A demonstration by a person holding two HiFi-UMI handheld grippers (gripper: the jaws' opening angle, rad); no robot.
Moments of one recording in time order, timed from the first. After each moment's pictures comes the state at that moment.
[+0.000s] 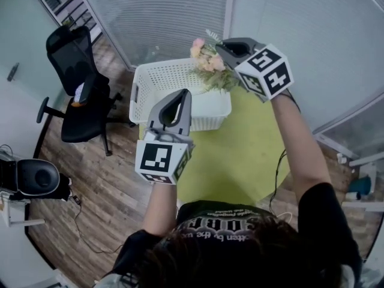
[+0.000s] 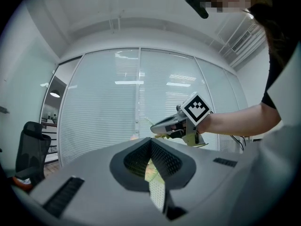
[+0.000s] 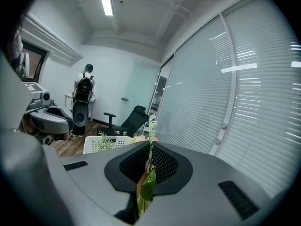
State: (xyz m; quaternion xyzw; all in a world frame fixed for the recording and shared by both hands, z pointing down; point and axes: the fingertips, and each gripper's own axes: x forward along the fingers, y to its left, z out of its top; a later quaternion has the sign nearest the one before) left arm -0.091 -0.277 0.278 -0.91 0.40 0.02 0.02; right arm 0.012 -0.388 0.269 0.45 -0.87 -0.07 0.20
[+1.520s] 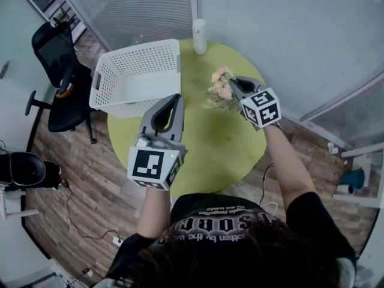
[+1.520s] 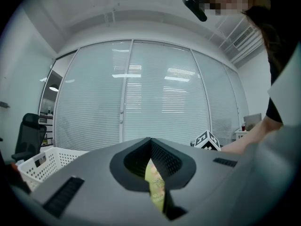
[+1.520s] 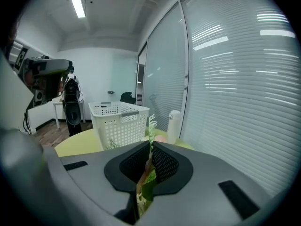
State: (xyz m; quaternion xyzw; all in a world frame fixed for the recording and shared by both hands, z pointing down) left arm 0.042 -0.190 0.320 -0.92 0.40 -0.01 0.00; right arm 0.216 -0.277 0.473 0.52 -0.83 0.07 0.19
